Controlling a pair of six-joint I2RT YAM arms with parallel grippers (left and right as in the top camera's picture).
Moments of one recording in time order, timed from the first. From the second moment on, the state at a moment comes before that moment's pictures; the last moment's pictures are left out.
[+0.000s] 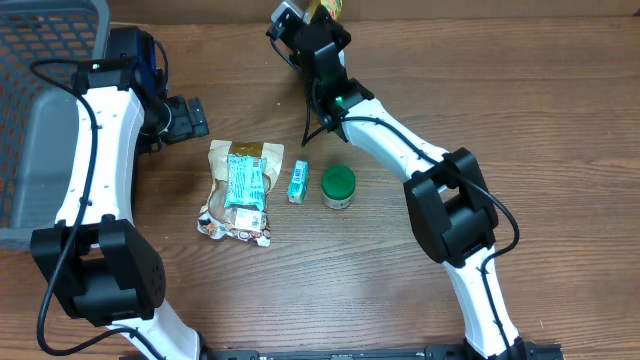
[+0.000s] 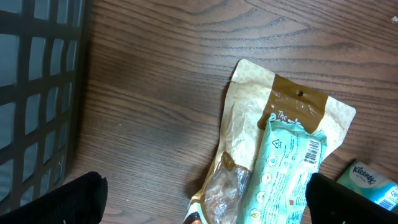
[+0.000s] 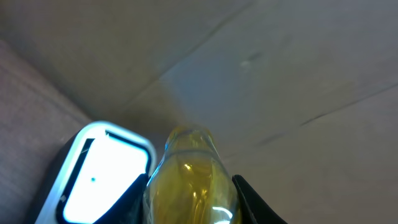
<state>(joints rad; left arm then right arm) 0.10 1.88 1.73 -1.22 -0.01 -0.23 0.56 2.36 1.90 0.19 0.51 -0.72</state>
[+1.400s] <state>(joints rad) 0.10 1.88 1.73 -1.22 -0.01 -0.23 0.50 2.05 1.91 -0.66 0.51 0.01</state>
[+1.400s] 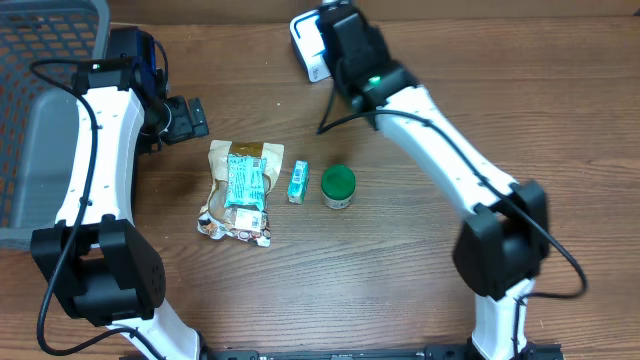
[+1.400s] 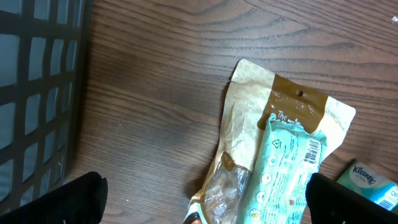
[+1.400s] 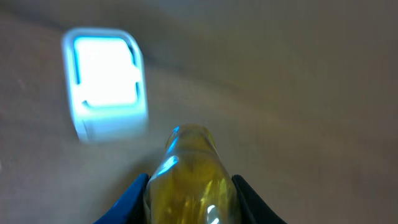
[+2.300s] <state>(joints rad) 0.10 1.88 1.73 -1.22 -0.01 -0.23 -0.06 2.02 1.87 -1.21 0.04 0.35</state>
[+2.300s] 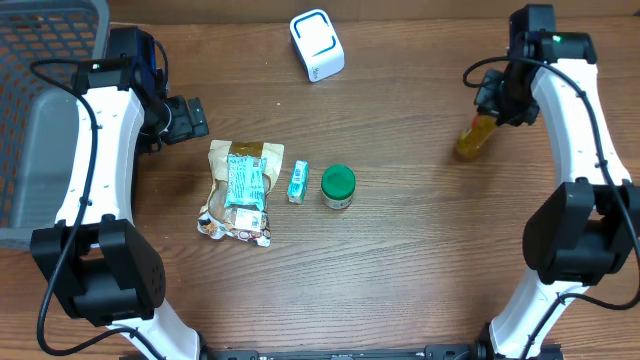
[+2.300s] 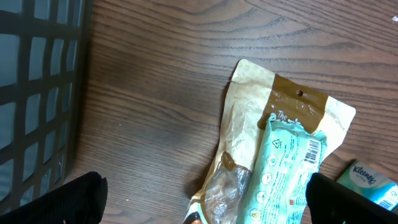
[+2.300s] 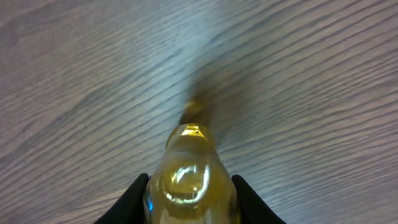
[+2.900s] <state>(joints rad) 0.10 1.88 1.73 -1.22 -0.01 -0.23 -0.05 2.02 1.74 -1.11 0.03 0.36</state>
